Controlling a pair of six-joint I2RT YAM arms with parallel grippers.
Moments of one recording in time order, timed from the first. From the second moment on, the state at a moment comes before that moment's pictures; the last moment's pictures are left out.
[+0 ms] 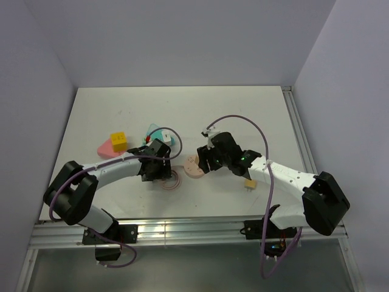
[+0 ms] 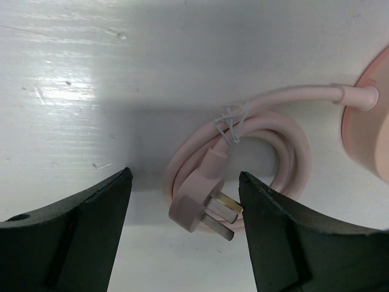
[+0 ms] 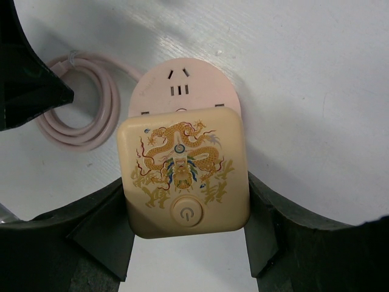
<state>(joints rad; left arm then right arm) -0.68 1.50 0.80 -0.49 -0.15 -0.76 0.72 1.30 0.76 -0.20 -0.02 0.22</state>
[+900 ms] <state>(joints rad) -0.66 1.45 0.77 -0.48 -0.16 -0.76 0.74 1.37 0.76 -0.16 -0.06 0.23</state>
